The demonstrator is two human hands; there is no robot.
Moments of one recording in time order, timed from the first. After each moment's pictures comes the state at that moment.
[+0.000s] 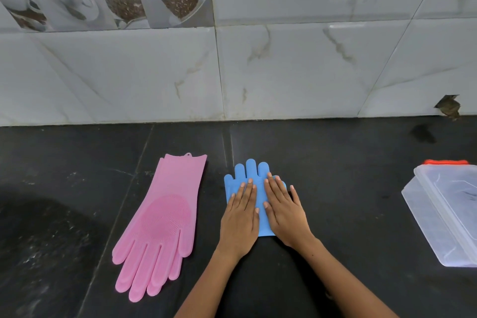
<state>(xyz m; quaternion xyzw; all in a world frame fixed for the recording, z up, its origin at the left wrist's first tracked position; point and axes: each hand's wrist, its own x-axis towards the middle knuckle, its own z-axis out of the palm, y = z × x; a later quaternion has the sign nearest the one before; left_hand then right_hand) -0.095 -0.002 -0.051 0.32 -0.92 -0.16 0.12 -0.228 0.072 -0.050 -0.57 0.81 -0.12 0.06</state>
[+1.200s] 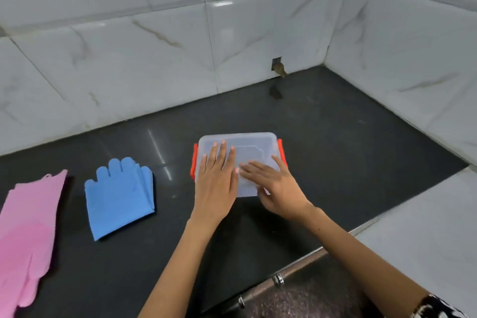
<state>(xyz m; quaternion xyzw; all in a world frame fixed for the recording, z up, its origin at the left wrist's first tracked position) -0.254 0.194 0.036 0.17 -0.97 -0.11 0.16 -0.356 0.345 0.023 -0.57 0.79 -0.22 -0.05</state>
